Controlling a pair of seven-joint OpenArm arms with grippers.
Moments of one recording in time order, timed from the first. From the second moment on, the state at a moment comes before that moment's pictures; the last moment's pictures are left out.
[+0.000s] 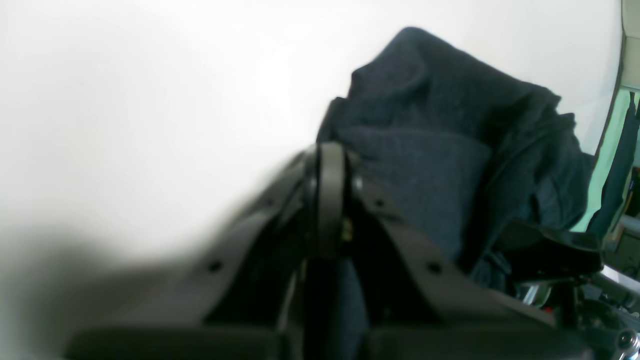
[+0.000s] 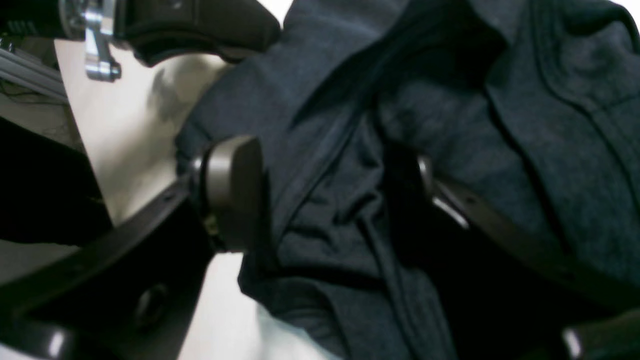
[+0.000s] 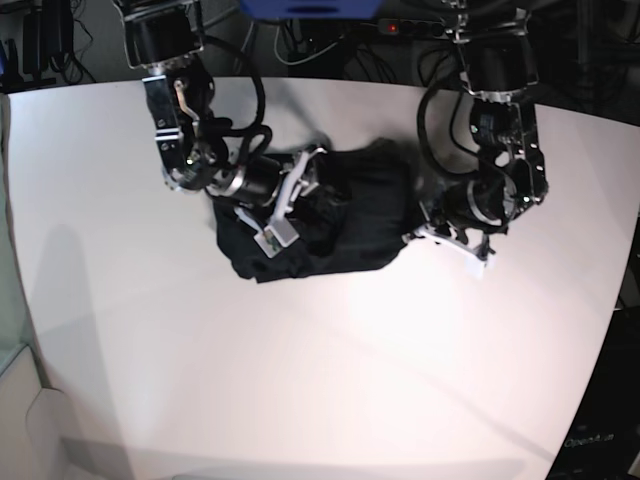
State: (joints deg) left arm -5.4 -2.7 -14.2 72.8 -33.9 -2.1 59.1; right arm -0.4 2.1 -8.3 78.3 23.0 39.6 -35.3
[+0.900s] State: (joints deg) left arm -5.9 -2.9 -12.9 72.8 -33.4 -1.9 58.8; right arm 2.2 2.5 -13.6 77.8 22.6 39.5 -36.2
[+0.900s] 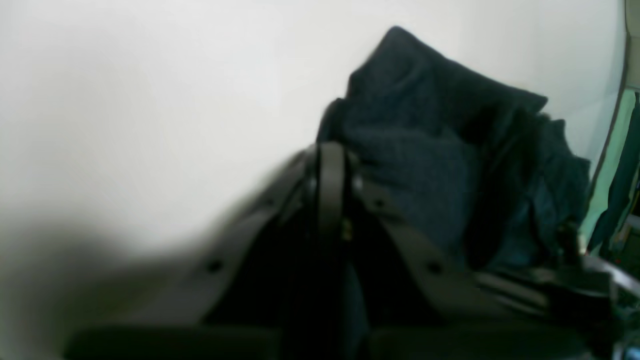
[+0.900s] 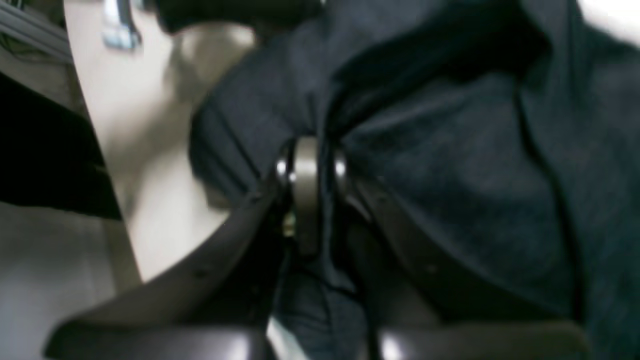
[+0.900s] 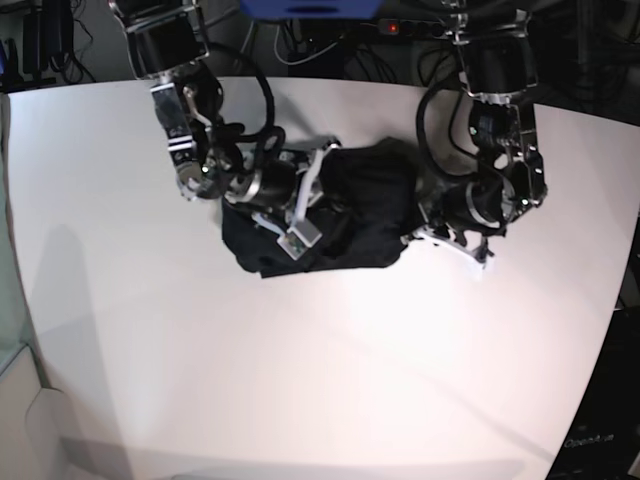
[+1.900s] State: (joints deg) left arm -6.1 -2.4 -10.0 72.9 -31.7 -1.4 56.2; right arm 3.9 -5.4 -20.0 99.9 22.5 39.7 -43.8
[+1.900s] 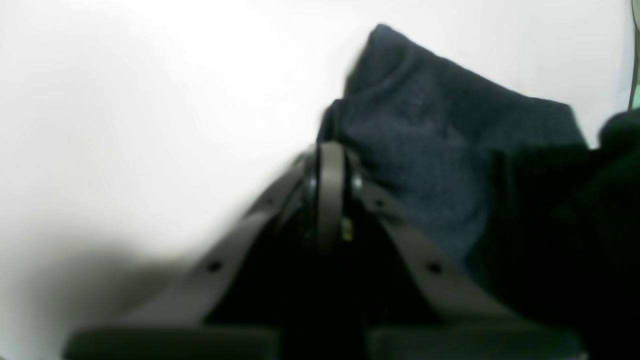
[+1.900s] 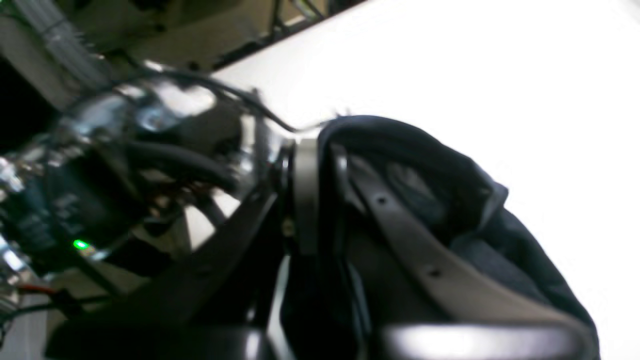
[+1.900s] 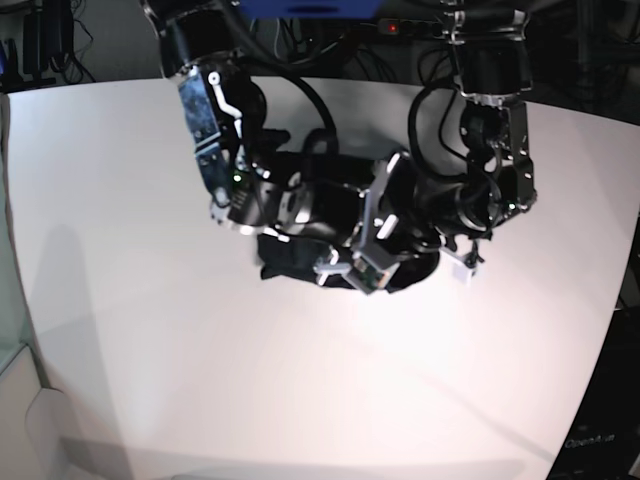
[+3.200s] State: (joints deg) left arm -3.3 -3.8 -9.9 94.5 -24.6 1.8 62.5; right arm 5.6 -5.7 -23.1 98.7 22.5 39.7 -45.4
